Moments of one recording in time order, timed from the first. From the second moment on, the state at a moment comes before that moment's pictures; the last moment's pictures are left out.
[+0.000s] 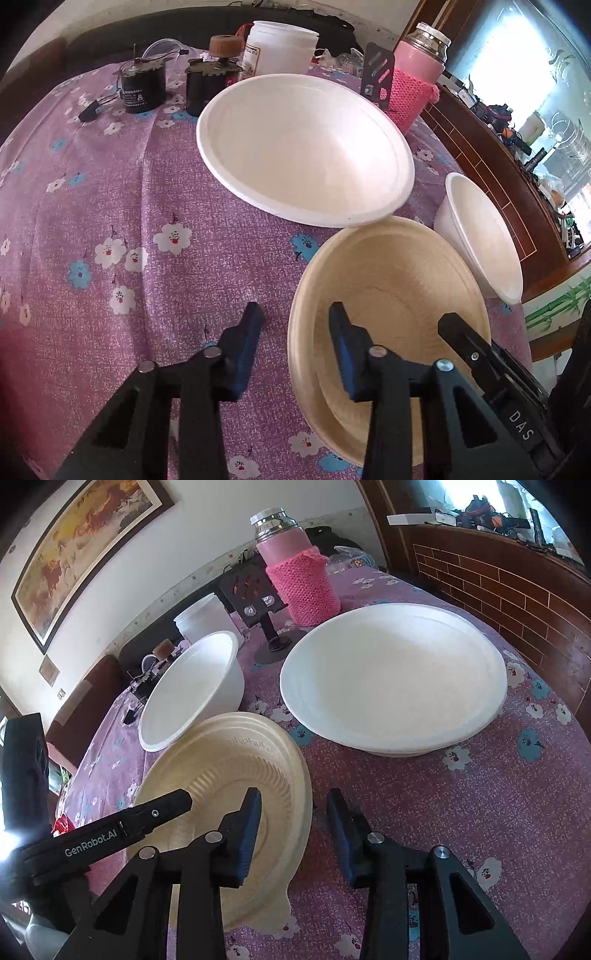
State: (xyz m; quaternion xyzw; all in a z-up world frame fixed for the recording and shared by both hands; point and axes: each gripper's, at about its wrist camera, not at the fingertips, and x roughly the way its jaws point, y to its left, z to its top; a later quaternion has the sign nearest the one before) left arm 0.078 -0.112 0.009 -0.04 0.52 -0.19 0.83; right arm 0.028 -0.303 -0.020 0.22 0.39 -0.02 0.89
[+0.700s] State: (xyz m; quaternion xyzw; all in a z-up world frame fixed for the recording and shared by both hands) left arm 0.036 -0.082 0.037 -0.02 0.47 -0.18 0.86; right arm 0.021 -0.276 -0.010 0.18 0.36 0.00 0.91
